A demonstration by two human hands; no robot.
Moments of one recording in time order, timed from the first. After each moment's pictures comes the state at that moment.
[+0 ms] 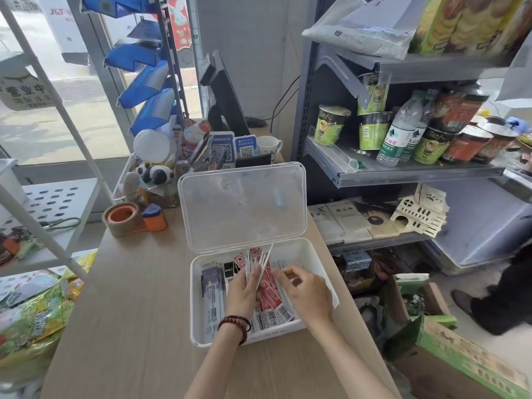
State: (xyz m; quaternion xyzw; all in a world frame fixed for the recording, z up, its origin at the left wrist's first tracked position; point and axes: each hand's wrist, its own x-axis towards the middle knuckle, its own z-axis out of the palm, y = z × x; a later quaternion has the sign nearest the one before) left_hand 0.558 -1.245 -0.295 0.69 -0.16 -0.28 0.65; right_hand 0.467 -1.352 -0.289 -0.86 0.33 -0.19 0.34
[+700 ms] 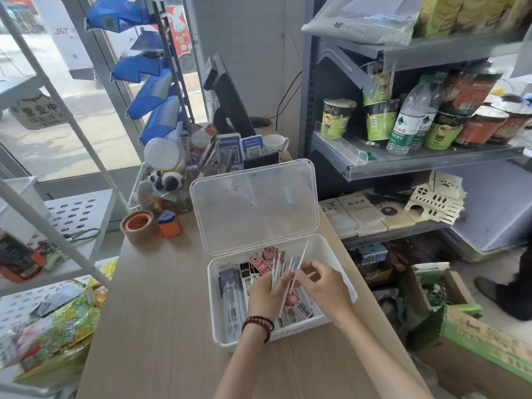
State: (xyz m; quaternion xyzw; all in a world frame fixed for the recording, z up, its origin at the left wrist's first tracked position) left_hand 0.545 -1.245 -0.273 0.74 -0.20 -0.30 0.57; right_hand 0.464 -1.357 -0.287 -0.81 0.36 -0.15 0.44
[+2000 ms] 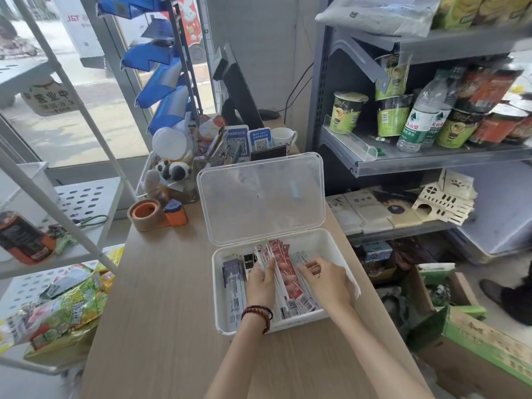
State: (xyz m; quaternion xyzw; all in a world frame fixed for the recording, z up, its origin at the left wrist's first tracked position) left_hand 0.552 -1.244 -0.285 0.69 -0.08 -0.29 0.66; right_hand 0.472 -1.357 -0.288 -0.86 0.42 -0.10 0.28
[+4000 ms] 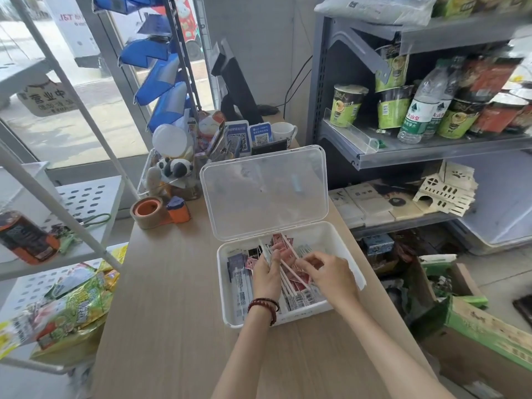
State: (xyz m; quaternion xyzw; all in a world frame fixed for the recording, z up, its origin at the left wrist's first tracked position) left_hand 0.557 -1.246 -0.289 0.69 -0.13 -0.26 0.66; right_hand 0.469 -1.352 -0.290 -0.85 0.36 -0.14 0.37
